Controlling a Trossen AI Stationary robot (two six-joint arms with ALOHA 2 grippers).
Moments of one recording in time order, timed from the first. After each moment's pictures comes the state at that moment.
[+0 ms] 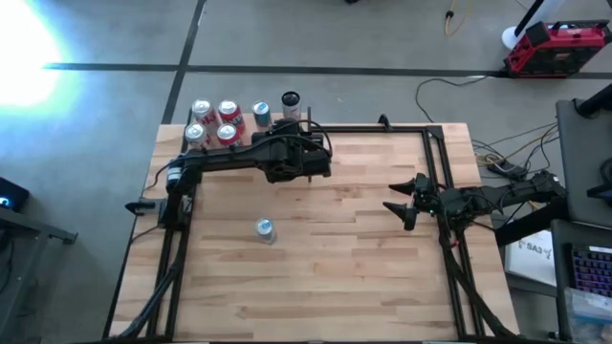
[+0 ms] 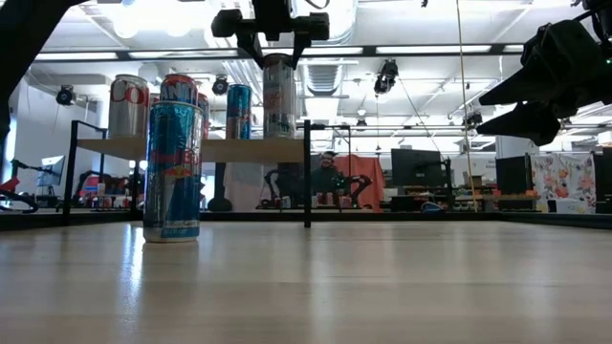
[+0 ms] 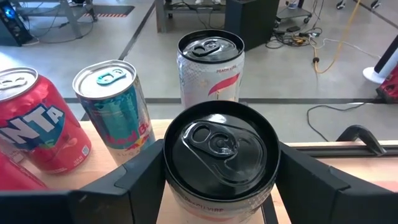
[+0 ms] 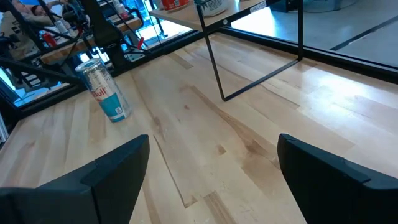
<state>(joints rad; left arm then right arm) 0.07 2.01 2.11 -1.44 -1.13 -1.37 0.21 0.29 0.15 -0.18 0.50 0.46</state>
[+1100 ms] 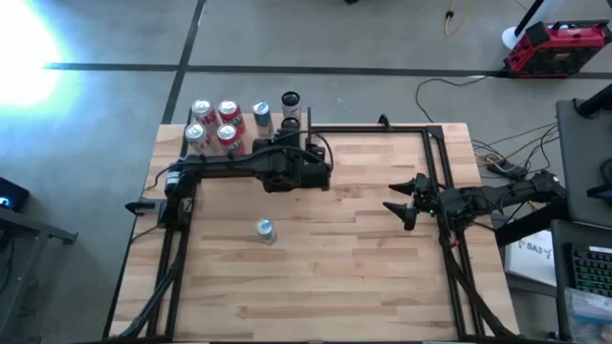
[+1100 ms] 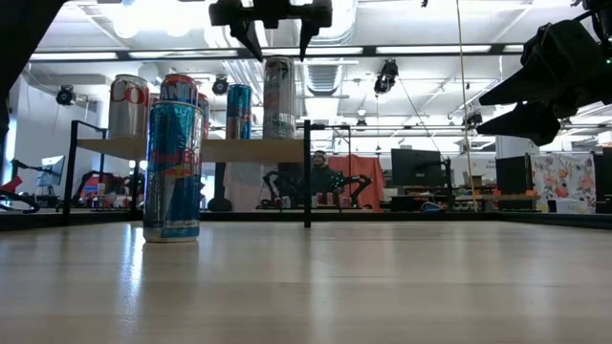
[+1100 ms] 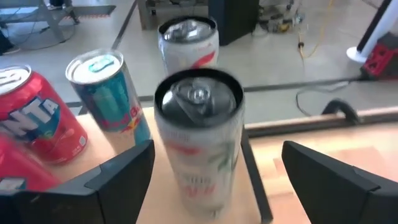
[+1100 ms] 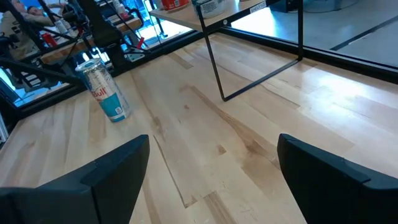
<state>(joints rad) 0.00 2.01 2.13 -1.48 -1.10 -1.35 0.21 0.29 0.15 -0.18 0.50 0.46</state>
